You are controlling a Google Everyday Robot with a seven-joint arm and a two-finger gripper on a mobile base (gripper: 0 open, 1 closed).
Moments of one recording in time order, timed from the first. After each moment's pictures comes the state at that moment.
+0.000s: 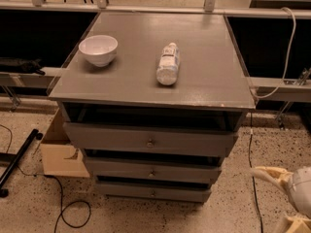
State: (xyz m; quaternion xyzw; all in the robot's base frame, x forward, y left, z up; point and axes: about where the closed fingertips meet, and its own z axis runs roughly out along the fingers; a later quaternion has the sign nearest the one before) arm 0.289 -0.208 0.773 -0.53 0.76 0.28 0.24
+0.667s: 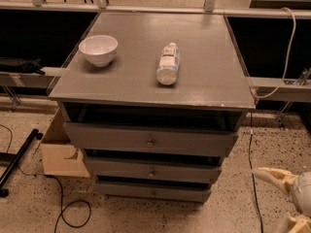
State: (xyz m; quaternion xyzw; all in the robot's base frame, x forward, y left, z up) arm 0.293 -0.213 0.767 -0.51 0.76 0.30 0.28
